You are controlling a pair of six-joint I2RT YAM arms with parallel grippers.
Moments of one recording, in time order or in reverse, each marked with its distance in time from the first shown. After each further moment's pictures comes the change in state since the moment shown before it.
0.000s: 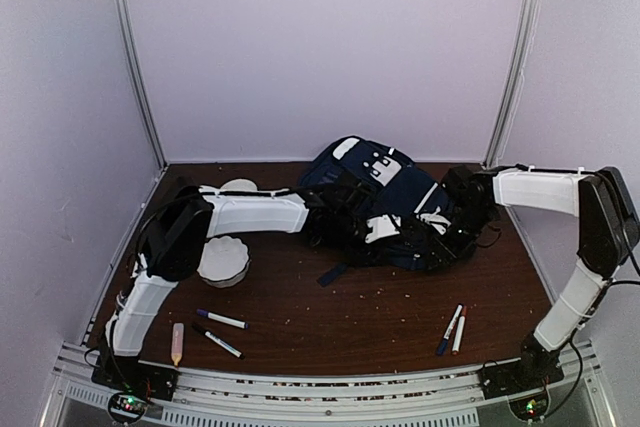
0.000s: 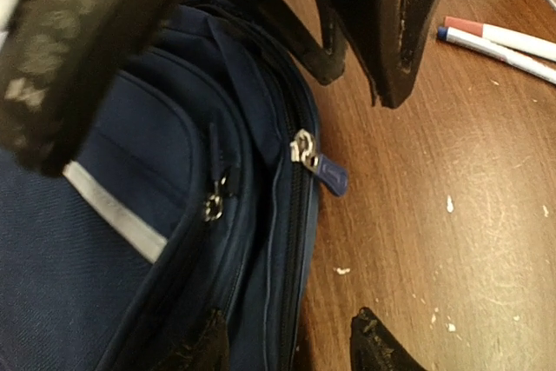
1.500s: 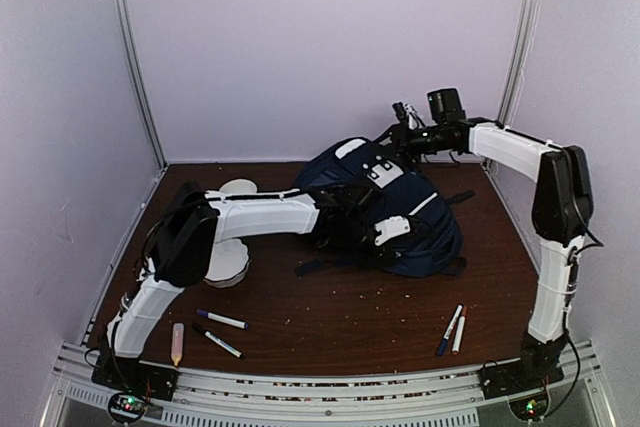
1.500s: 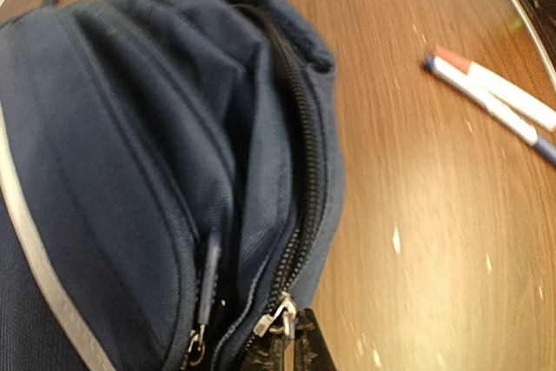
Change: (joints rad) left arm -0.035 0.031 0.099 -0.170 -0.003 -0.239; right arm -0.036 0.397 0.688 0.550 -0.391 0.845
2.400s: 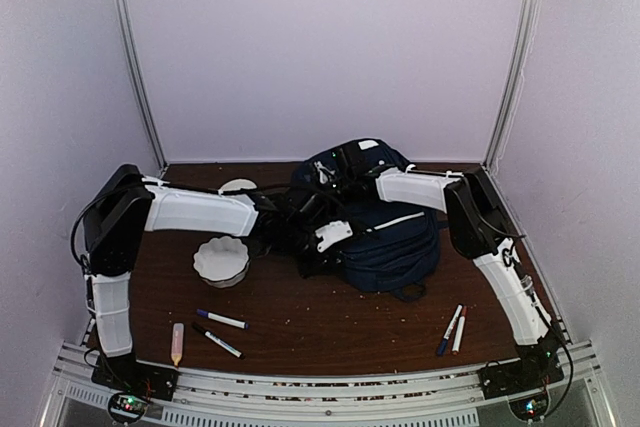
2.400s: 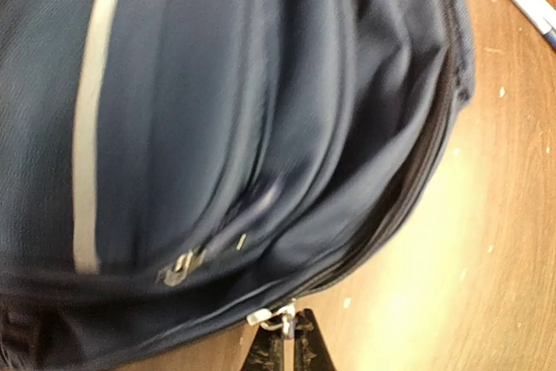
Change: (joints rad) left arm 0.080 -0.383 -0.586 0.097 -0.129 -0.118; right arm 0.329 0.469 0.303 0.135 0.052 0.269
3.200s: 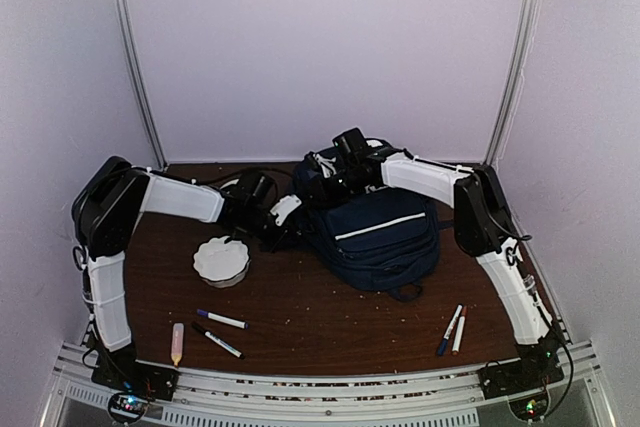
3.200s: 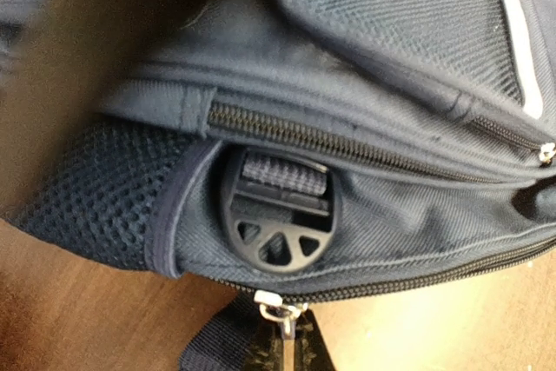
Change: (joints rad) left arm 0.304 0.002 -0.160 0.244 0.101 -0.096; right arm -0.017 -0.027 0.111 -0.303 0.096 -0.447
